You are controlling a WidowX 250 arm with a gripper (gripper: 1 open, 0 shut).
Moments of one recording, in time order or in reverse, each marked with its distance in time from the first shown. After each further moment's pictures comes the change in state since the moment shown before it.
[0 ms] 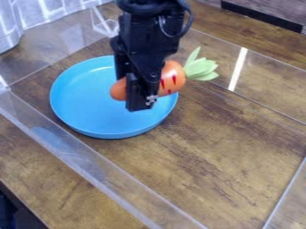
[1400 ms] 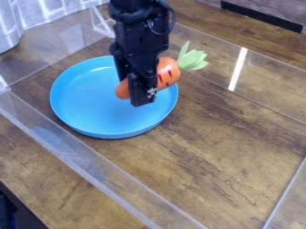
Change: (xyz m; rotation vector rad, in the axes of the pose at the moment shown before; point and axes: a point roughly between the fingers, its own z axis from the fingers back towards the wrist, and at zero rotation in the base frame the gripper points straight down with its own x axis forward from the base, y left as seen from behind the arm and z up) arm 0.008 0.026 -0.027 -0.053 -0.104 0.085
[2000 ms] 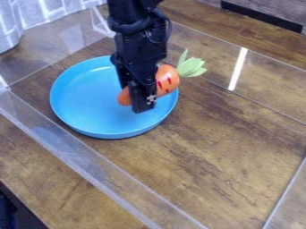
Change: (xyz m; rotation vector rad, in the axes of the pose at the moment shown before) arm 0.002 0.002 -0.013 -0.028 -0.024 -0.010
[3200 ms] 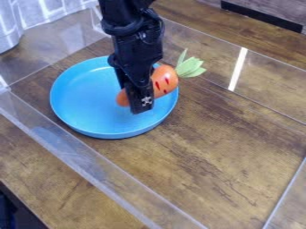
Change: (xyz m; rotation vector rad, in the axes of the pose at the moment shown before) arm -0.001 0.001 0.001 0.002 -0.047 -0.036
